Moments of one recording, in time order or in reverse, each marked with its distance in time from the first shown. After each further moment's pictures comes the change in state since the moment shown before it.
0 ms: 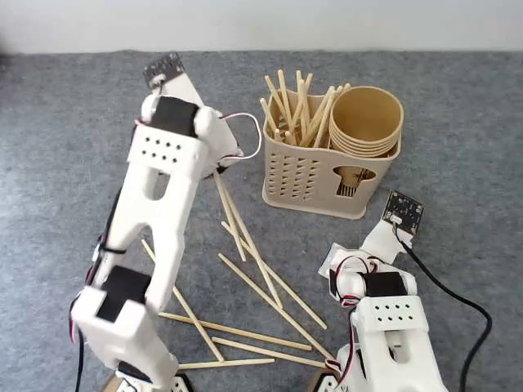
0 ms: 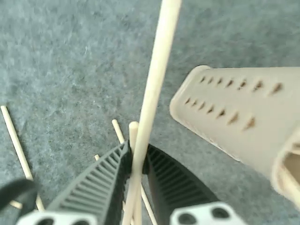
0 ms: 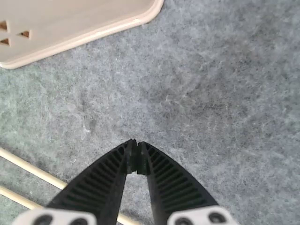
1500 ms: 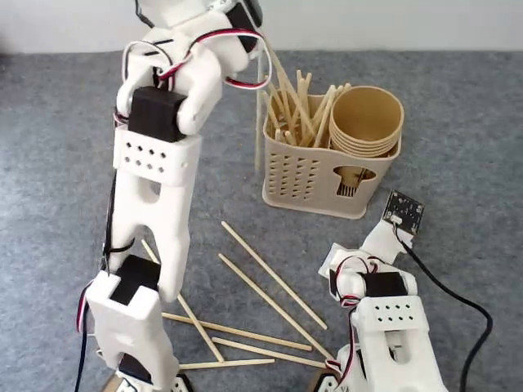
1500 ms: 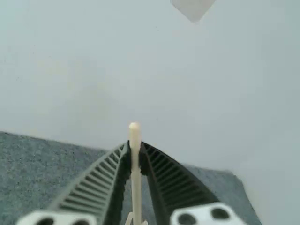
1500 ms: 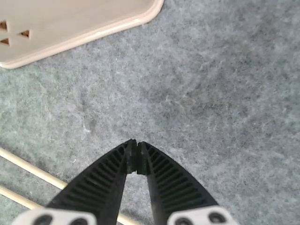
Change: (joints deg) left arm 2.6 8.4 -33.4 -34.0 -11.5; right arm 0.0 0.0 0.0 0.0 0.0
